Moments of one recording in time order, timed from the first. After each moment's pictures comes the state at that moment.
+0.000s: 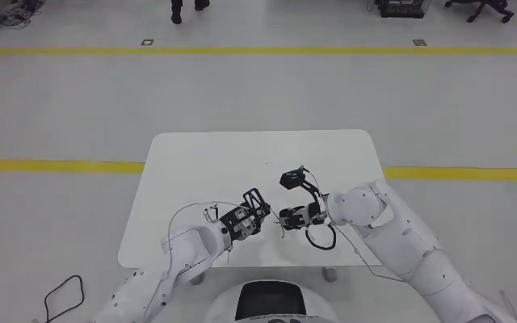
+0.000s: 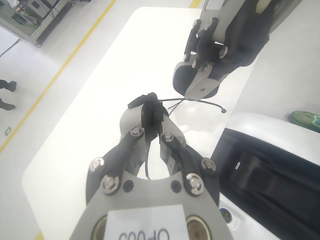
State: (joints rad) left arm 1.53 -1.03 -0.96 -1.98 1.41 -0.31 -0.47; right arm -1.23 -1.05 0.96 -1.76 -0.38 0.03 1.19
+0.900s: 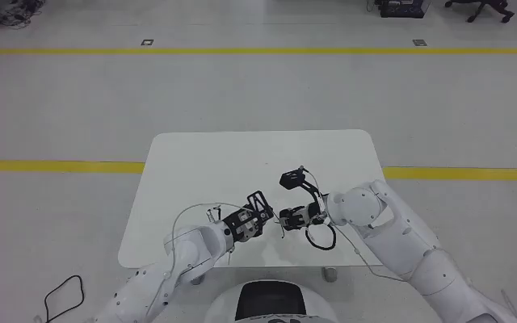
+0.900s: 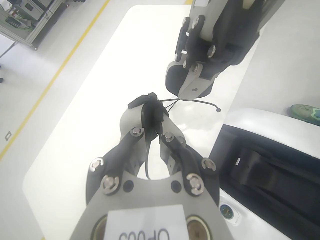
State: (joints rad) left arm 1.52 -1.02 -0.93 -1.98 1.42 -0.33 -0.48; right arm -1.22 -1.04 0.95 -1.76 -0.37 0.04 1.19
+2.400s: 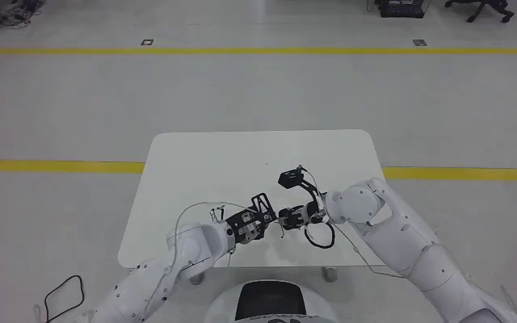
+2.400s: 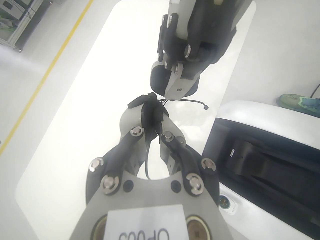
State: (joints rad) left arm 1.45 -0.99 -0.87 -1.96 1.33 -0.34 -0.51; right arm -1.19 -1.04 0.92 -1.73 -0.34 0.05 1.19
